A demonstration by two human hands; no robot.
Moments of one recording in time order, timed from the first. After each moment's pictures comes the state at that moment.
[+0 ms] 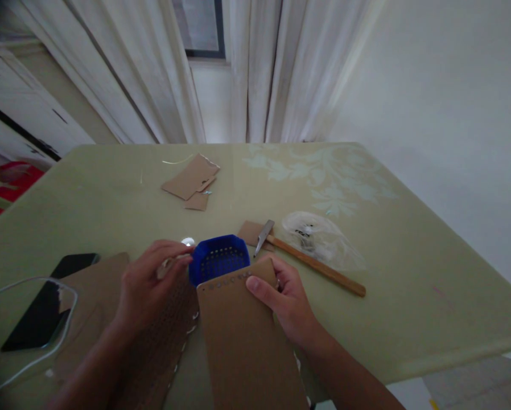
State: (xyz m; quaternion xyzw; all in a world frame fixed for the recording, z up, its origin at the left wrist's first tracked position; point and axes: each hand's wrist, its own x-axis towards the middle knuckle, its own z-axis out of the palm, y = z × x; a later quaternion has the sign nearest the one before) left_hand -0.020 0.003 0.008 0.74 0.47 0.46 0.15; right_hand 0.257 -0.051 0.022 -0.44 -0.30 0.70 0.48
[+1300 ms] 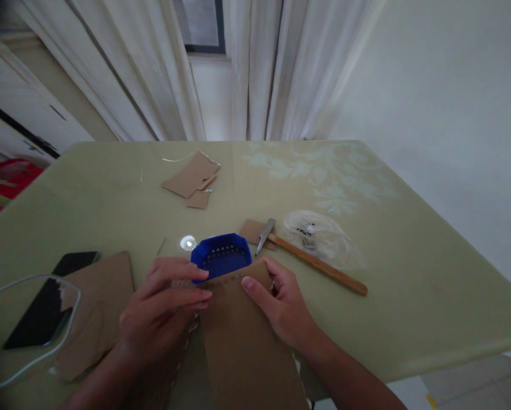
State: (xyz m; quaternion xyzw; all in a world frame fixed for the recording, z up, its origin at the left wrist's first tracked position) left_hand 0.002 -0.028 0.026 0.80 0.30 0.49 0.16; right_hand 0.252 -0.050 0.033 -0.49 -0.40 0.64 0.44
